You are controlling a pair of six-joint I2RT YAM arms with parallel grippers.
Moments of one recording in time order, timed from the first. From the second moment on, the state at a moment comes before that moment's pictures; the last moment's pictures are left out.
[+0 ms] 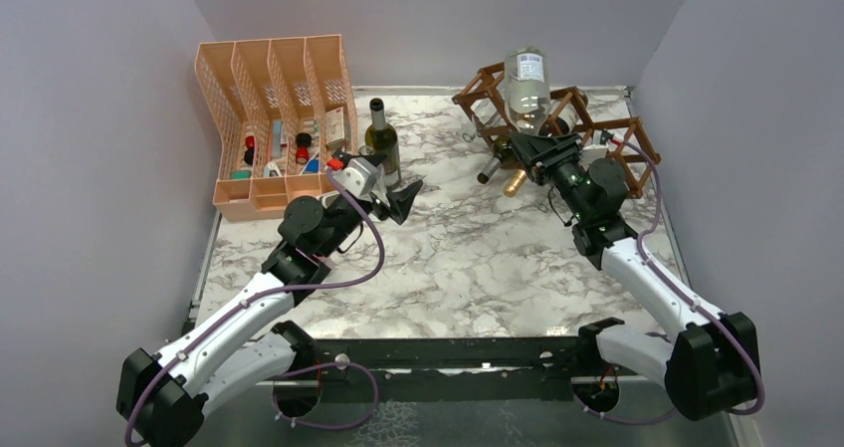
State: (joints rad) left arm -0.65 0.86 0.61 0.45 0.10 0.03; right arm 0.29 1.10 0.65 0.53 -0.12 1.30
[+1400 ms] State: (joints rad) left arm -0.97 0.89 0.69 -0.01 0.50 0.31; right arm 0.29 0.94 0.70 -0.66 -0.83 0.86
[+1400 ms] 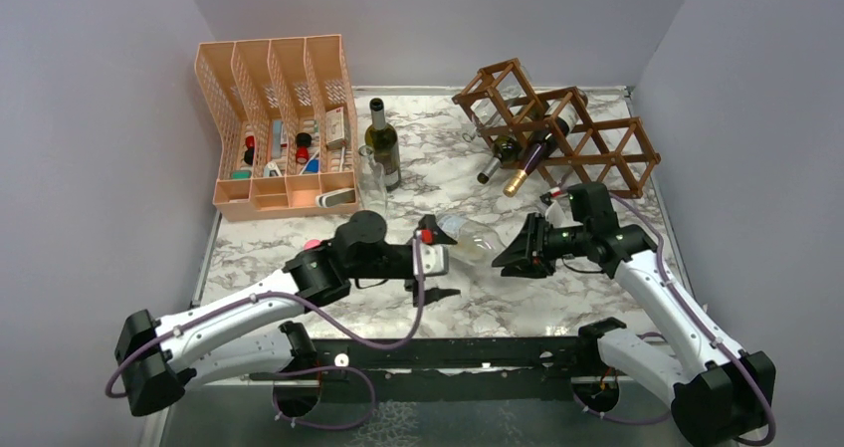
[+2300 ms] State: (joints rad) left arm -1.11 1.58 1.08 -0.07 0.55 0.69; right arm 0.29 0.97 0.80 -0.97 -0.81 0.27
